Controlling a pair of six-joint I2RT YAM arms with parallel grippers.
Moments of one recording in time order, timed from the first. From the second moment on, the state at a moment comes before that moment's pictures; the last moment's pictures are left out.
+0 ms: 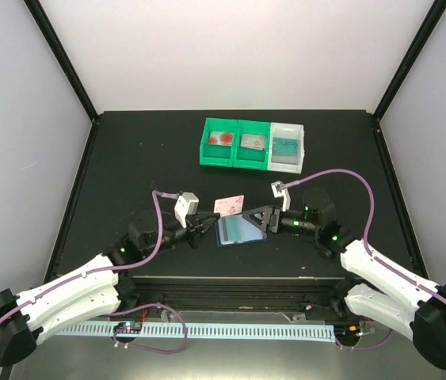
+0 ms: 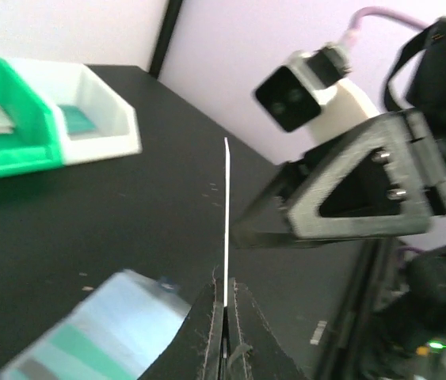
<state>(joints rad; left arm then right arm) -0.84 0.75 0.40 0.21 0.16 -0.37 0.62 0.94 0.49 0.14 -0.62 0.82</state>
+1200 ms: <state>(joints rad) -0.82 0.60 0.32 0.21 0.28 -0.78 0.62 0.93 0.44 0.33 -0.63 0.87</state>
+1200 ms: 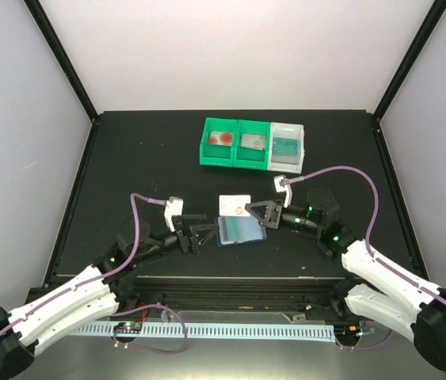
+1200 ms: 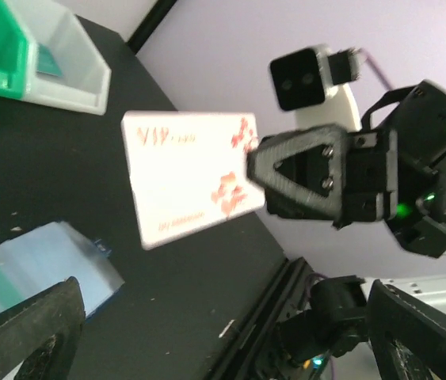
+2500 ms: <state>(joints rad) -0.79 0.51 0.32 -0.19 0.23 -0.50 0.36 2.01 1.71 -0.44 -0.18 0.53</state>
